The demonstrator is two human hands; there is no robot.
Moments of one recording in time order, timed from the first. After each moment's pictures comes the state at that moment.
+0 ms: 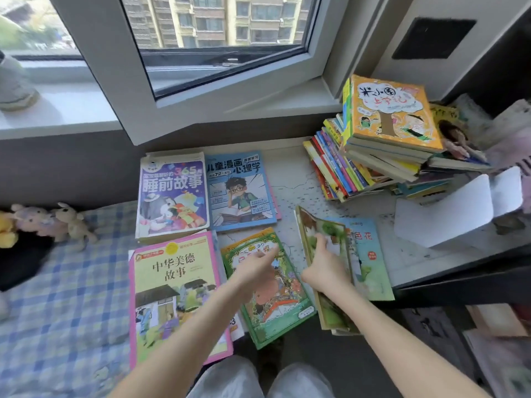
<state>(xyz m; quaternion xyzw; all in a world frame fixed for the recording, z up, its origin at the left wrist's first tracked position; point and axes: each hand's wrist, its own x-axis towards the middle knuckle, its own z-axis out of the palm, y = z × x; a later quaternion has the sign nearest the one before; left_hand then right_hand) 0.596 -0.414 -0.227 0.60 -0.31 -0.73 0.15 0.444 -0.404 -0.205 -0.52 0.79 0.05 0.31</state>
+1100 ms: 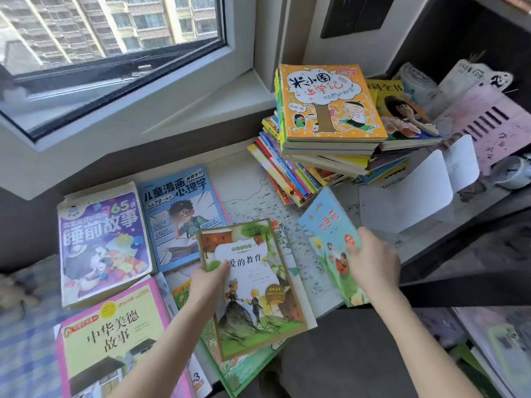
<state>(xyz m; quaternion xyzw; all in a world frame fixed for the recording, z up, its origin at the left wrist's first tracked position) 0.561 -0.473 -0.289 0.73 -0.28 -0.60 0.19 0.302 -0.413 -0.195 -0.43 0.89 -0.04 0.13</state>
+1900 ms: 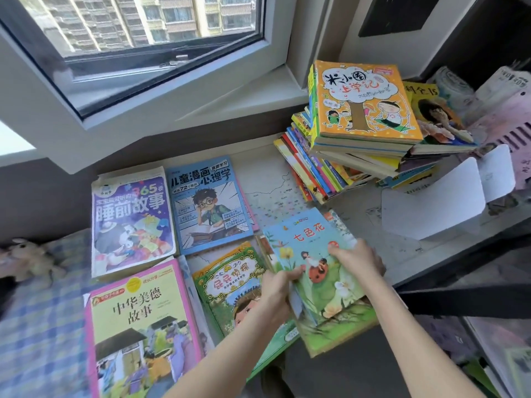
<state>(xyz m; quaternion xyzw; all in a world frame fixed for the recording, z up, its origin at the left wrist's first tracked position) 0.484 -0.429 -0.278 0.57 -0.06 -0.77 0.27 0.314 -0.445 -0.268 -0.30 0.91 -0.03 0.29</state>
